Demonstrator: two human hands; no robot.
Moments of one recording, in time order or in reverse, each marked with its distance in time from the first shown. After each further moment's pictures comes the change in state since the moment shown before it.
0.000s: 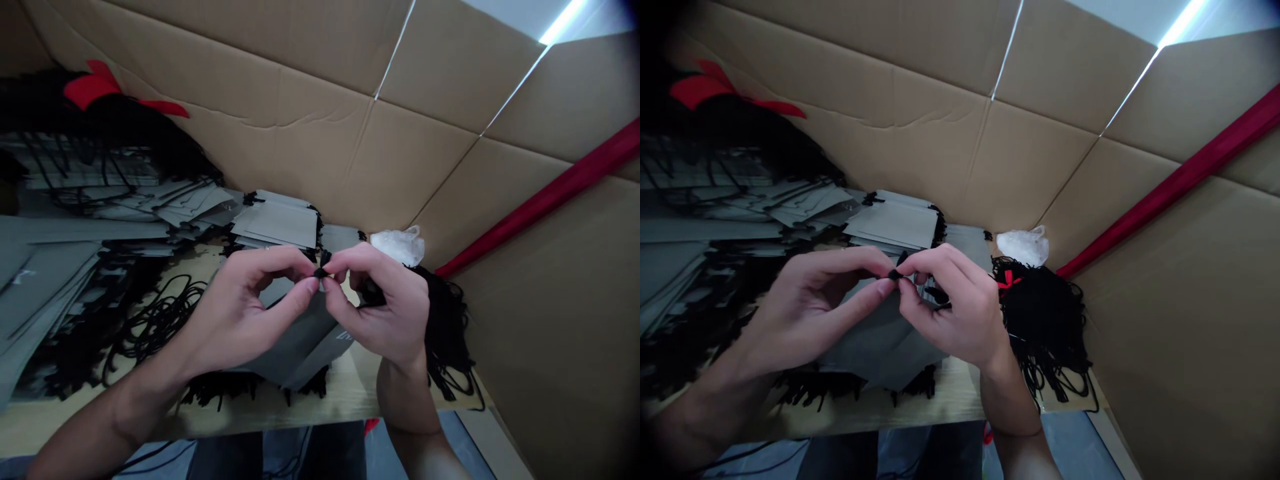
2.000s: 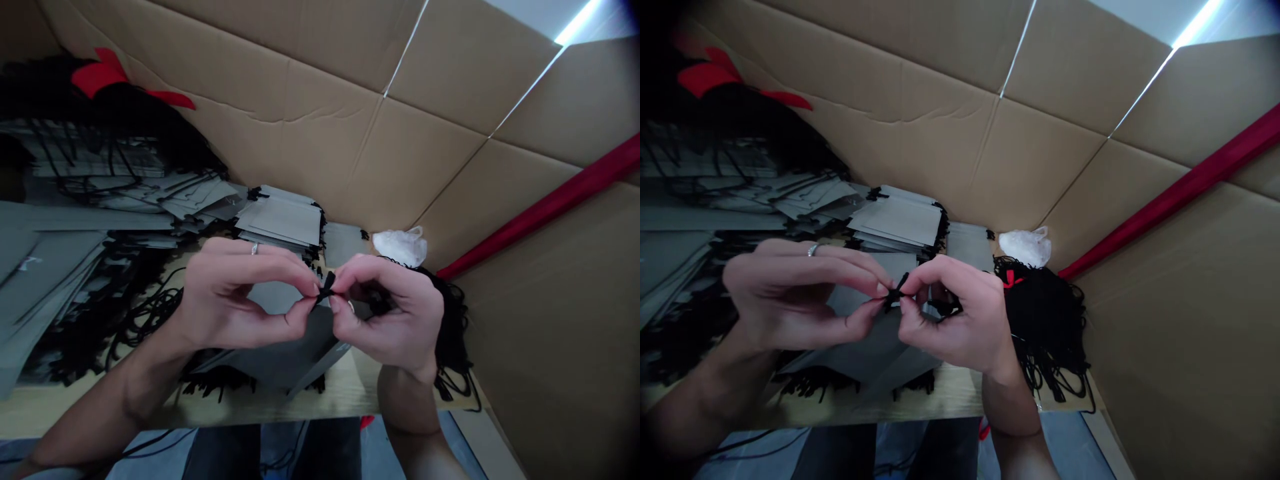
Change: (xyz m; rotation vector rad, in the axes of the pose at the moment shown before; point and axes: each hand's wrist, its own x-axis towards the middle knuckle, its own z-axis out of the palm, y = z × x) left_hand 0.001 -0.023 -0.007 0.033 0.167 0.527; right_hand -0.003 -0.011 -0.004 0.135 -0.062 0.102
